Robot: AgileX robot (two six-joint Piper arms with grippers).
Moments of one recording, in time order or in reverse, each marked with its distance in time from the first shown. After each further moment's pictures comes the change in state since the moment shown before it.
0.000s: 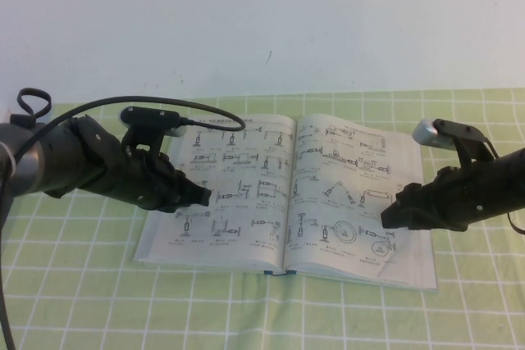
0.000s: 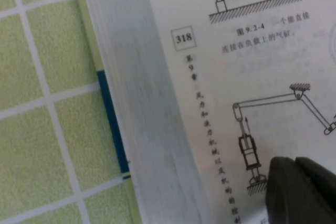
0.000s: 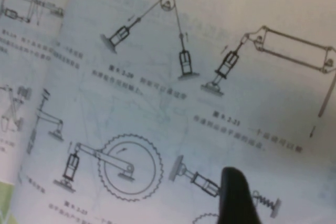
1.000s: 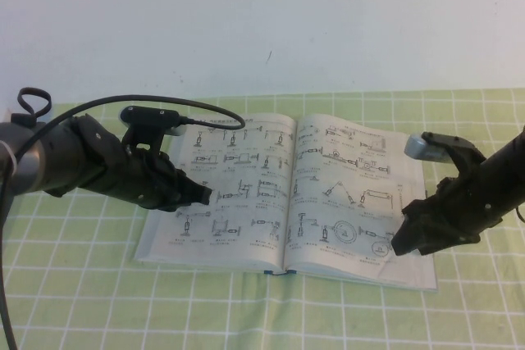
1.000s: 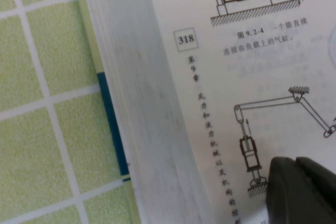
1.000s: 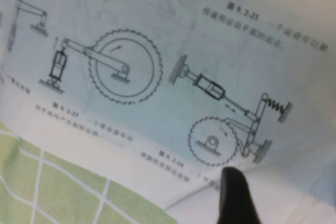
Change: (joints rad) right arm 0.000 0.030 -0.115 -0.377 0.239 0.309; left arm 0.000 0.007 -0.007 -0.006 0.002 0.001
